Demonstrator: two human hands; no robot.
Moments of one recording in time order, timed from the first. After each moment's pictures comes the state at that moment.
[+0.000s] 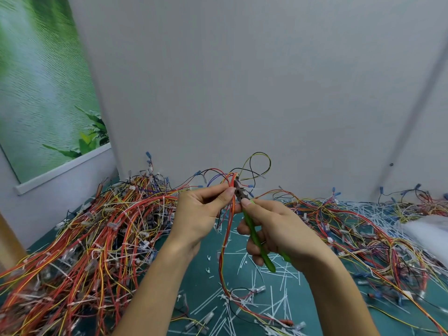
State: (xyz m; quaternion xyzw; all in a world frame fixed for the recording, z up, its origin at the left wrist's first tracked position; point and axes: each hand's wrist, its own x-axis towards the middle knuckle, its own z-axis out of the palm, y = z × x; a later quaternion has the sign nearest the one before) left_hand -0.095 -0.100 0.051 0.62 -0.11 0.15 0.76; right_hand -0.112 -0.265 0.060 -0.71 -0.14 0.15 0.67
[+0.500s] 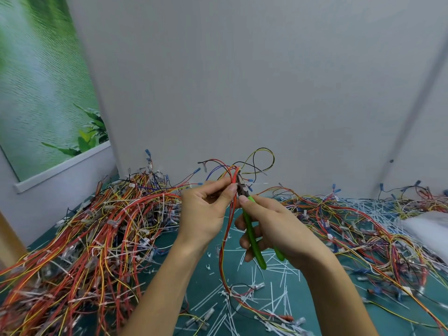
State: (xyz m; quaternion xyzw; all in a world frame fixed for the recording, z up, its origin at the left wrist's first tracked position) left_hand -0.088 -0.109 0.039 0.64 -0.14 0.24 0.72; right_hand -0.117 -0.259 0.063 -0.72 -0.13 0.14 0.66
